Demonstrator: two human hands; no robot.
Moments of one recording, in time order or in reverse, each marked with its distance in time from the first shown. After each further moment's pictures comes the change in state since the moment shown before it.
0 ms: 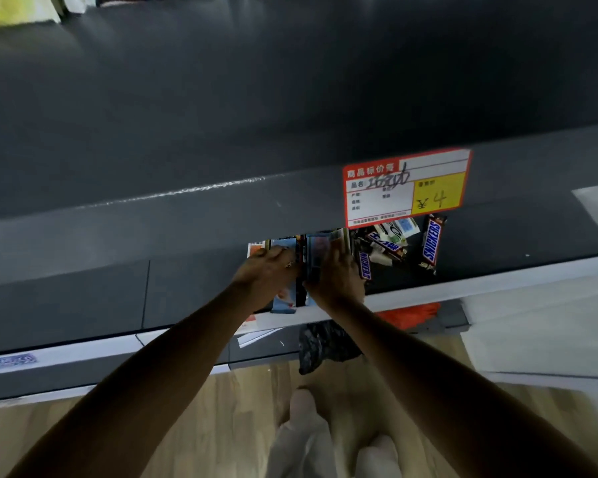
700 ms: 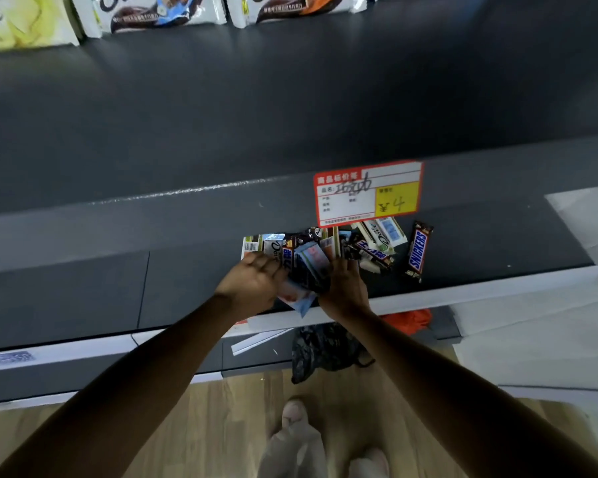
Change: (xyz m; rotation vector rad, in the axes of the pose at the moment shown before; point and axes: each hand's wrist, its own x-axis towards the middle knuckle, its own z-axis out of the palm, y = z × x) left_hand -0.014 -0.001 0.002 -0.021 0.317 0.023; right_hand -0.014 0.021 -0.035 0.082 -0.028 -0.084
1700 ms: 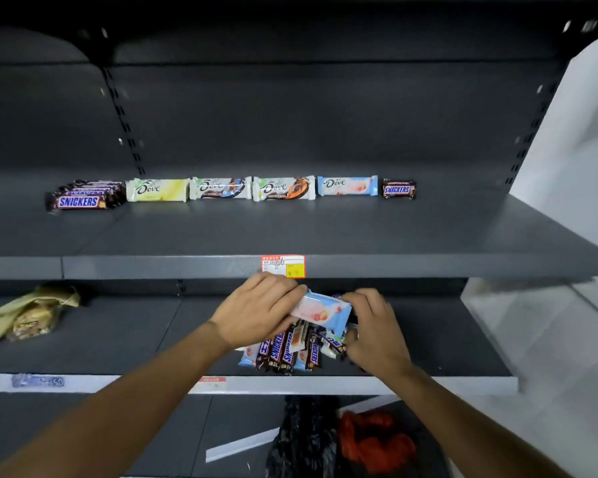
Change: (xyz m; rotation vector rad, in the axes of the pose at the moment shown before) left_hand -0.027 0.088 -0.233 0.261 0.746 0.040; right_hand -0.120 0.020 -0.204 -0.158 0.501 -0.754
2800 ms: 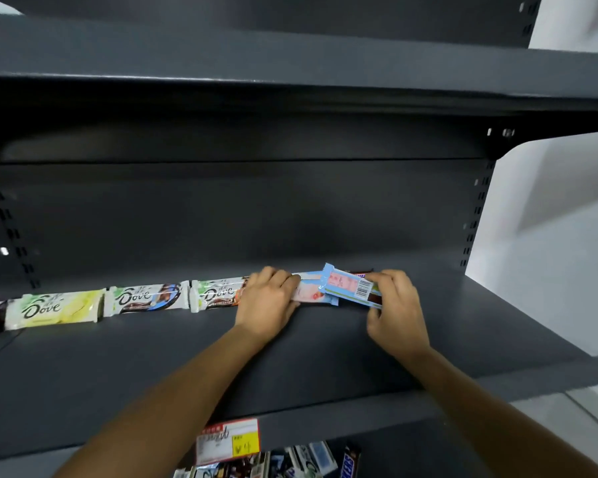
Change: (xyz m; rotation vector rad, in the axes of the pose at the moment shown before) left_hand 0.193 -0.117 0.101 -0.088 -0.092 -0.410; right_hand 0.187 0.105 -0.069 -0.163 0.436 0.040
